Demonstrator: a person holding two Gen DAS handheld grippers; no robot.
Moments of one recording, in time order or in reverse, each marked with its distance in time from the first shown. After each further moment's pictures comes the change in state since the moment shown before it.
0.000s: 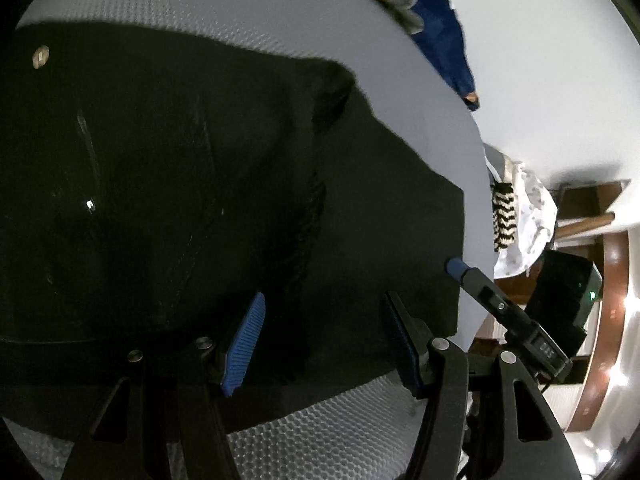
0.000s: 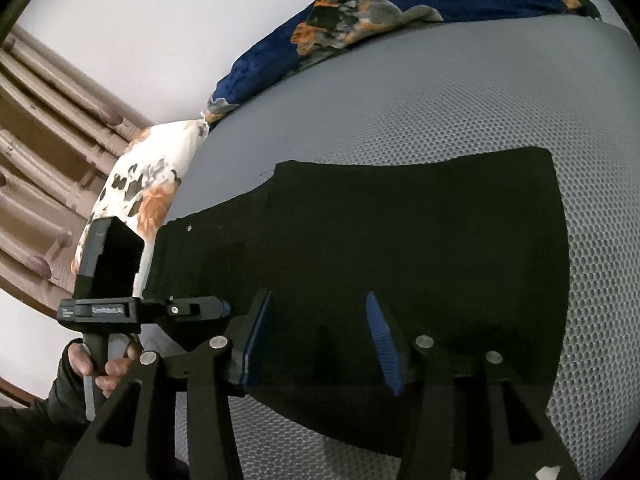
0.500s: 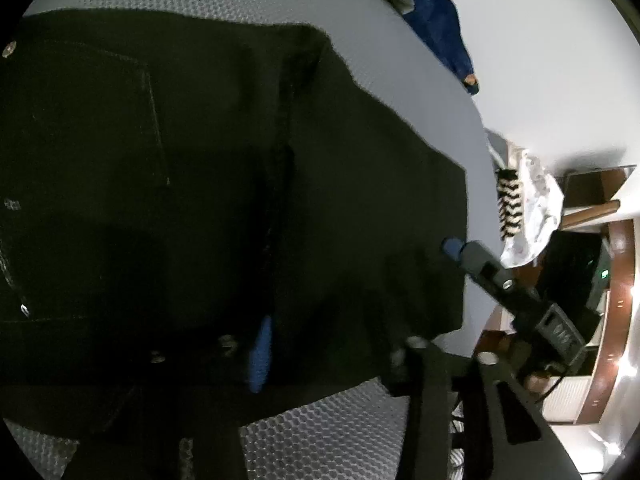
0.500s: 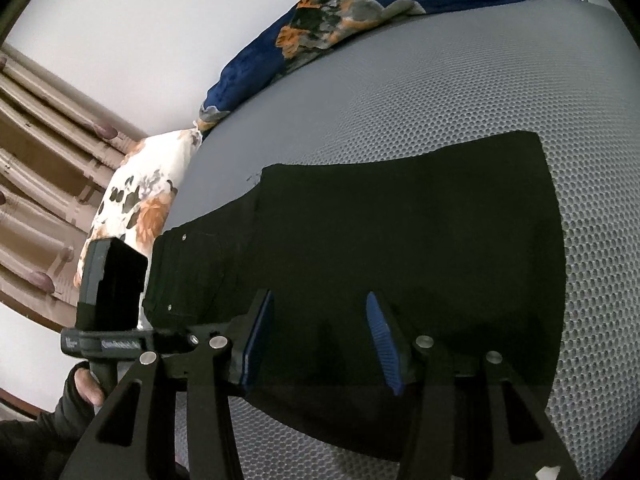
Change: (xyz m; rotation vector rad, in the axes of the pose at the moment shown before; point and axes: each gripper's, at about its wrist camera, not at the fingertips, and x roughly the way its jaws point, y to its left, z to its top) left arm 0.026 -0.022 -0.014 0.055 0.005 0.052; right arm 0.000 -0.015 -0.002 0.050 -0.008 0.008
